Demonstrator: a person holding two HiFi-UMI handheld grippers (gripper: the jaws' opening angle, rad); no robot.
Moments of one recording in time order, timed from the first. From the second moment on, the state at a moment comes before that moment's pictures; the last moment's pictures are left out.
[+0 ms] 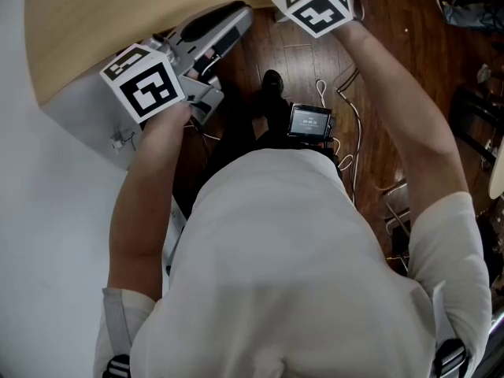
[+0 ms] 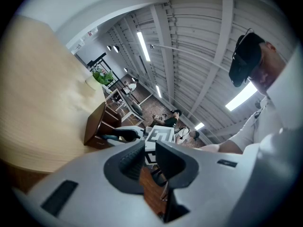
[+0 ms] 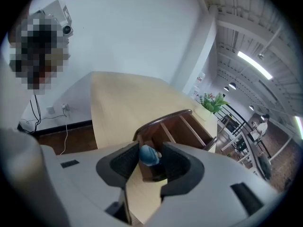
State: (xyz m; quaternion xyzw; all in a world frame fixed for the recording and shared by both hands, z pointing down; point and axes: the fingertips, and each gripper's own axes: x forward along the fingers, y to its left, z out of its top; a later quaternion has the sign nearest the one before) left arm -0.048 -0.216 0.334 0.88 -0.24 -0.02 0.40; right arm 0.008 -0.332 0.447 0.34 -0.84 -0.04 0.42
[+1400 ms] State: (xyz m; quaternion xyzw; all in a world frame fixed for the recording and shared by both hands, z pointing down) left arm -0.049 -0.196 0.313 0.89 -0.22 -0.05 0.38; right arm 0.018 -0.265 0.399 0.36 -0.86 0.05 0.37
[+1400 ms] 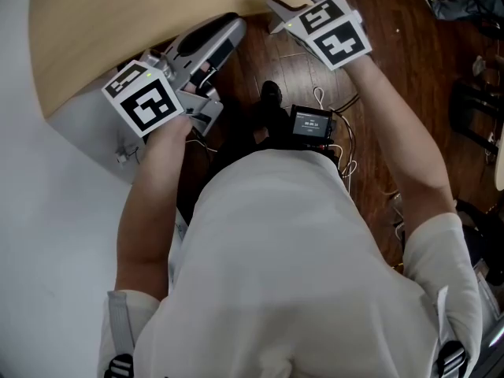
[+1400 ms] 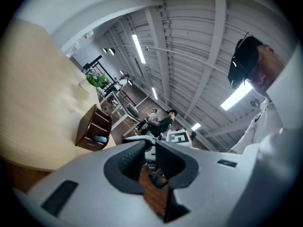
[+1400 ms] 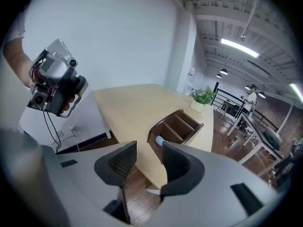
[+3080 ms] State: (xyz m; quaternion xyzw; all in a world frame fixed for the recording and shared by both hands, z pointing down) left arm -0.069 -0.111 0.244 0.92 -0.18 -0.06 0.34; right arm 0.043 -0.151 0.275 0.44 -0.86 0.17 0.18
